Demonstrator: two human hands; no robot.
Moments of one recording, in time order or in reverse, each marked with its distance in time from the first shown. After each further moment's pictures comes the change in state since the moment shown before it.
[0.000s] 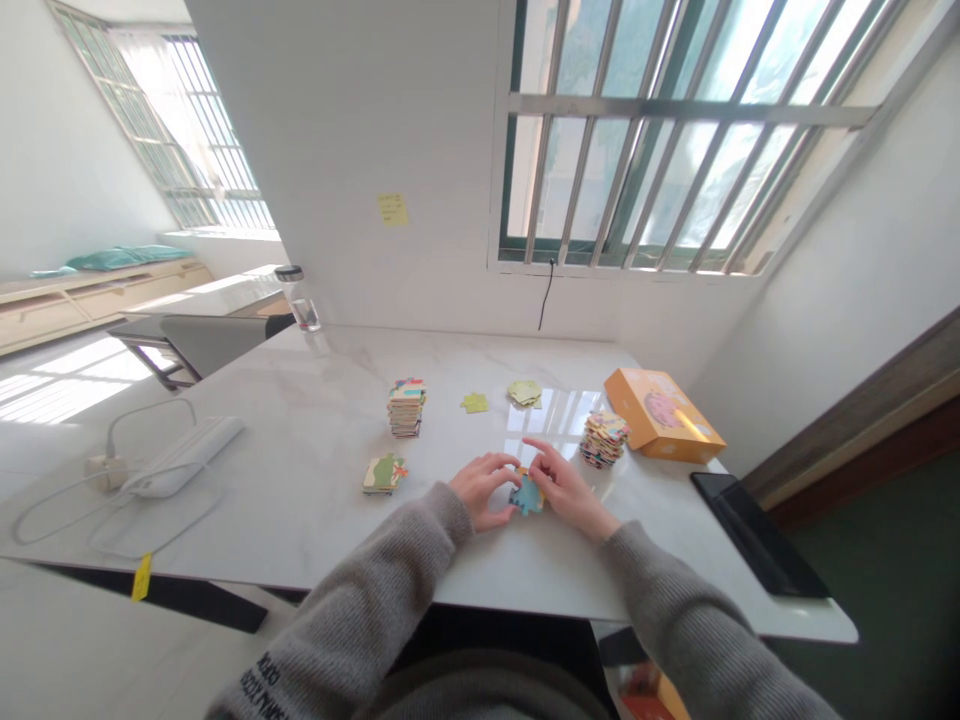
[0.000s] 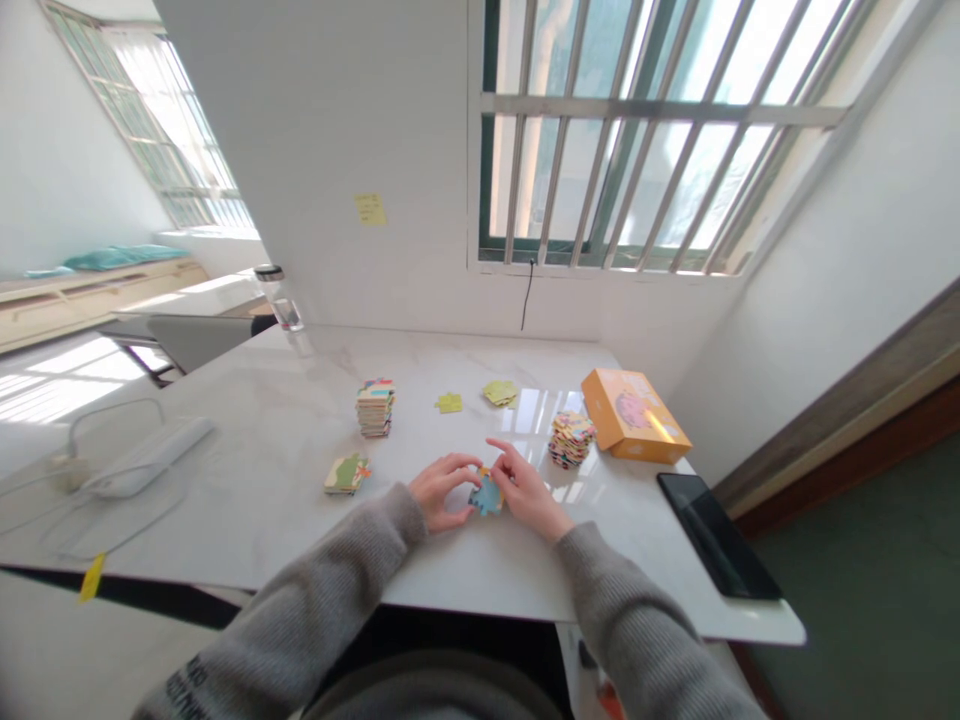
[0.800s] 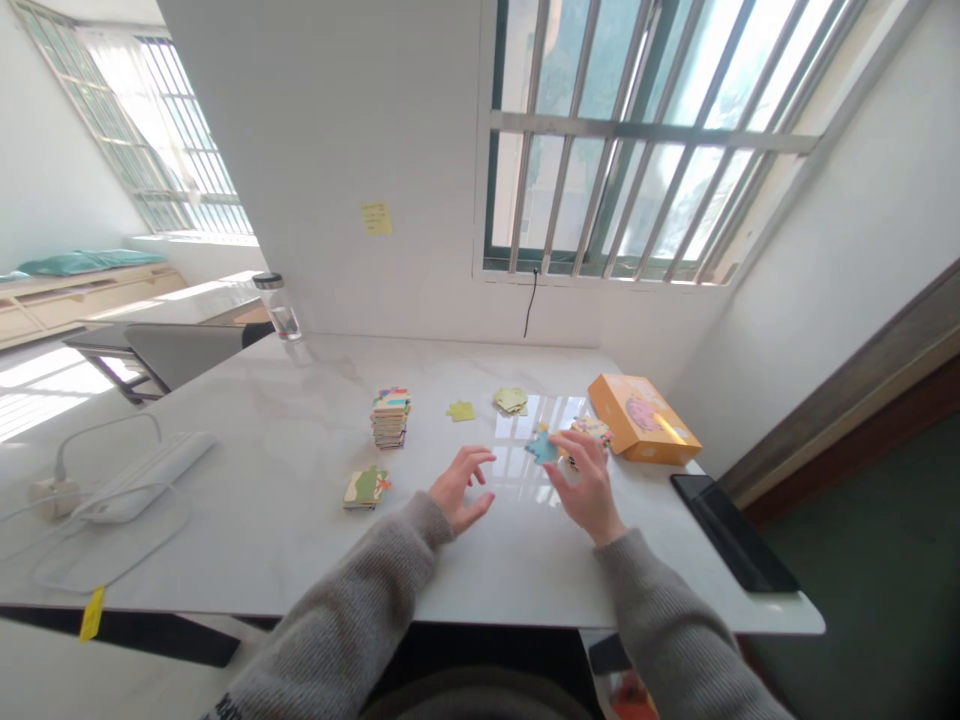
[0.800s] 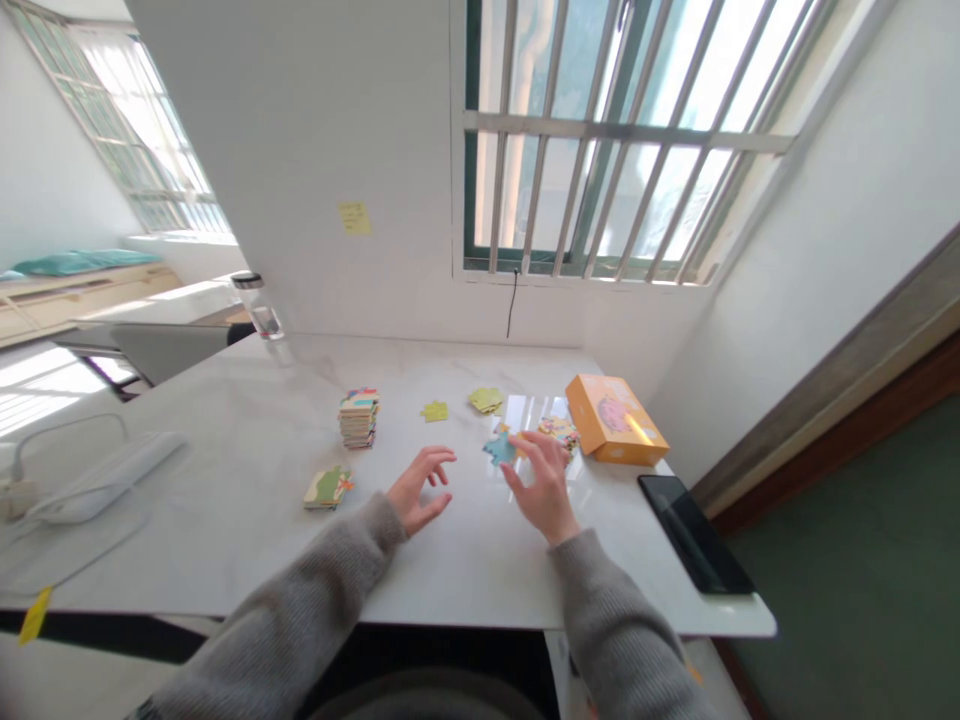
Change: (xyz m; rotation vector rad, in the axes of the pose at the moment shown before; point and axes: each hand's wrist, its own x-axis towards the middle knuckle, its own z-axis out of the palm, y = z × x) left_hand -0.001 -0.007 -0.003 -0.225 0.171 -0.145; right_hand -0.014 -0.022 -0.039 -0.662 0.541 -0.323
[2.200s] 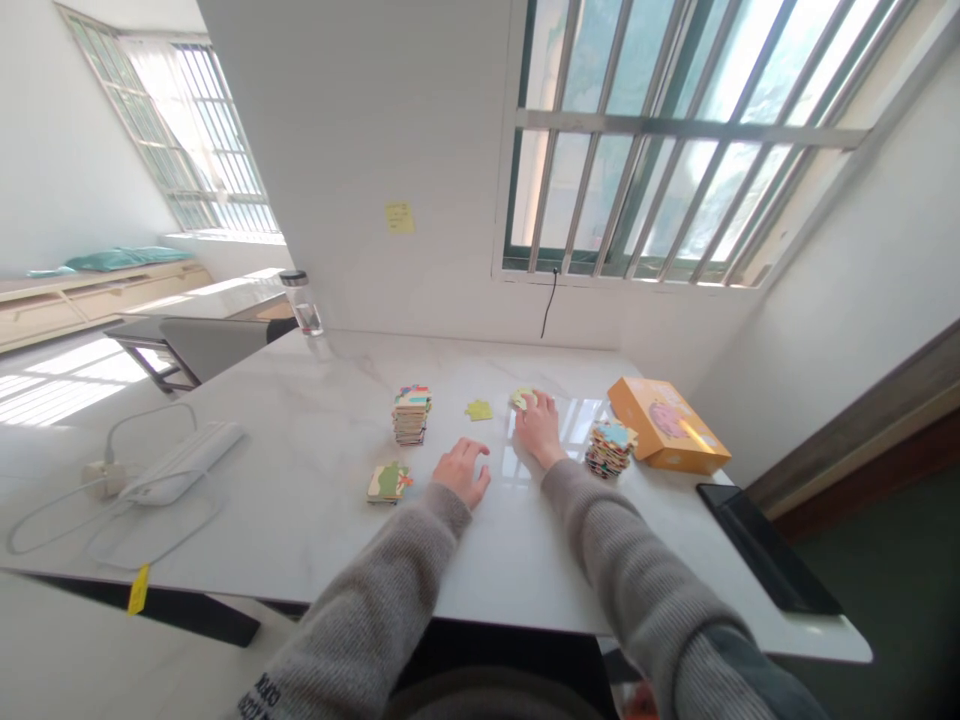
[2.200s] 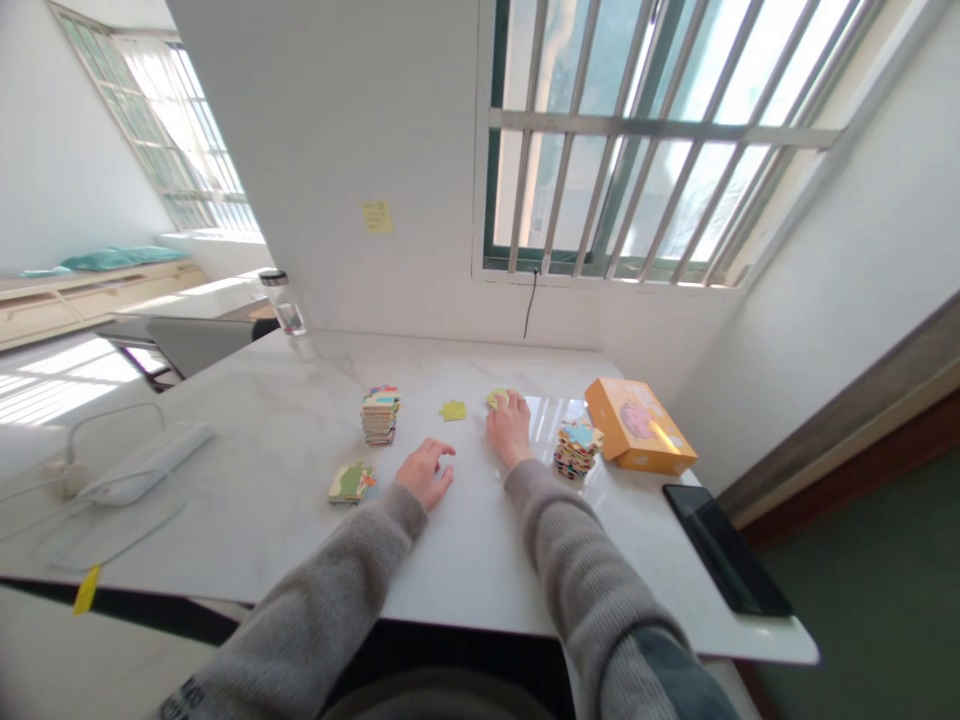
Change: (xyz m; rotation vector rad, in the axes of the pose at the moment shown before) left_hand 0.005 -0.033 -0.007 0.484 0.040 -0.328; right_hand 0.081 0.026 0.138 -0.374 -0.275 0.195
